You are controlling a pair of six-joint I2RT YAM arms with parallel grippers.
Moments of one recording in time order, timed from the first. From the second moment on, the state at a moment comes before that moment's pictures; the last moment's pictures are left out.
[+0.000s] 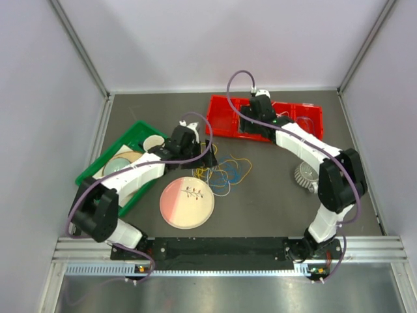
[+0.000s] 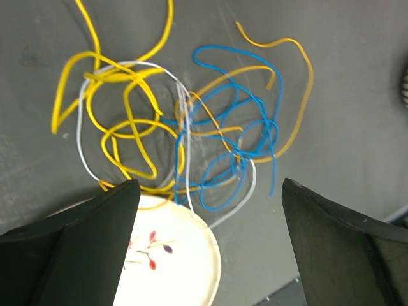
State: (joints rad) left arm -0.56 1.46 0.96 -0.29 0.16 -0.57; right arm 0.50 1.74 1.37 -0.32 0.19 0.39
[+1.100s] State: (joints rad) left arm -0.59 1.89 1.23 -0.21 -0.22 -0.50; right arm 0.51 1.58 1.14 -0.28 0.18 0.44
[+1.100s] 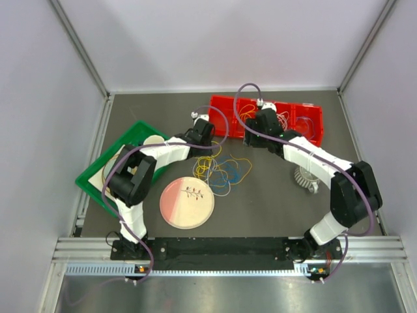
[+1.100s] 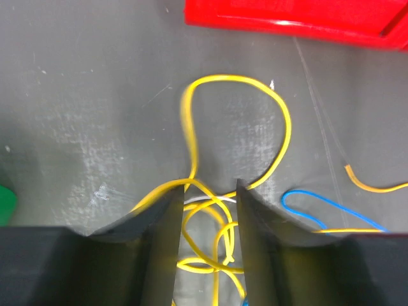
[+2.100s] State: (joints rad) left arm -0.59 1.68 1.39 -0.39 -0.18 -0.36; right arm 0.61 1.47 0.97 -0.22 0.13 0.52
